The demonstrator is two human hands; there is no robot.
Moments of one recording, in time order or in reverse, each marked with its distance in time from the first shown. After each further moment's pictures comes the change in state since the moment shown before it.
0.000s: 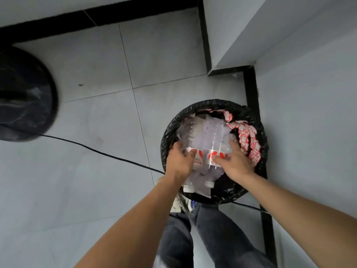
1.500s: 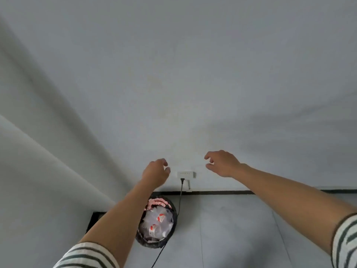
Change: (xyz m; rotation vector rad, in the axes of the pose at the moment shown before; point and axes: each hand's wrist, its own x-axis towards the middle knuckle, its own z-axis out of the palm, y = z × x) left_hand -0.601 0.201 -0.082 1.372 -0.297 1.389; right_hand -0.713 0.102 -0.110 0.367 0.807 0.188
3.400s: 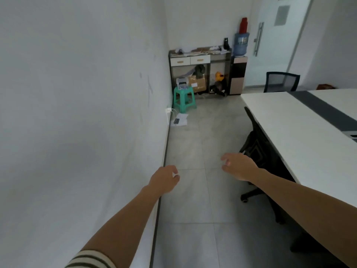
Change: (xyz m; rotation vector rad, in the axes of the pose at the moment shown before) left_hand -0.116 1.522 0.655 0.299 -0.725 1.559; right_hand -0.677 1.259 -0.312 0.405 0.698 1.525
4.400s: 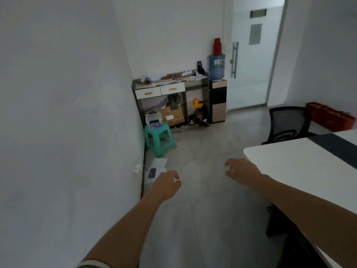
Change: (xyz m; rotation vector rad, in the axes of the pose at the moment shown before) left_hand 0.861 0.139 -0.109 0.102 -0.055 0.166; right_hand 0.764 0.215 -0.222 0.080 0.177 0.194
